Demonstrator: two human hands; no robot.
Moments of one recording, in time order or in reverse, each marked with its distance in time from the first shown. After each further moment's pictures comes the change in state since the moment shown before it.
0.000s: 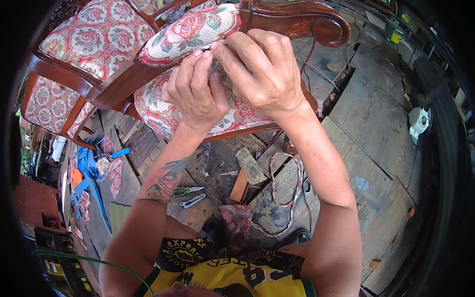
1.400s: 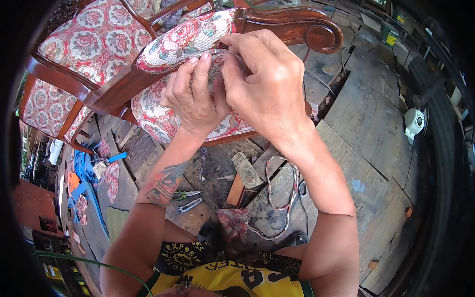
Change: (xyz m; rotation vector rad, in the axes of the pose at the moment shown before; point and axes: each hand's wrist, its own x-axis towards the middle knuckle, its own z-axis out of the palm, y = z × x) left_hand -0.001 0.008 0.008 -0.007 0.038 -0.084; right_hand 0.033 -0.015 -0.027 0.403 -0.080 0.623
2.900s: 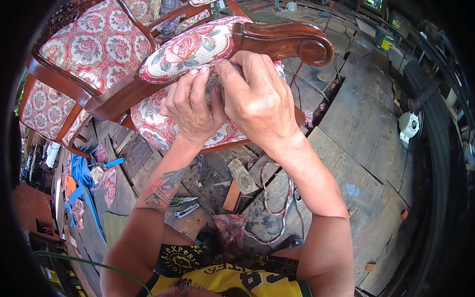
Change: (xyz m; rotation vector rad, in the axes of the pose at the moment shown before) left_hand 0.004 0.000 -0.006 0.027 -0.034 -0.001; right_hand -0.007 0.007 0.001 -0.295 -0.041 -0.317
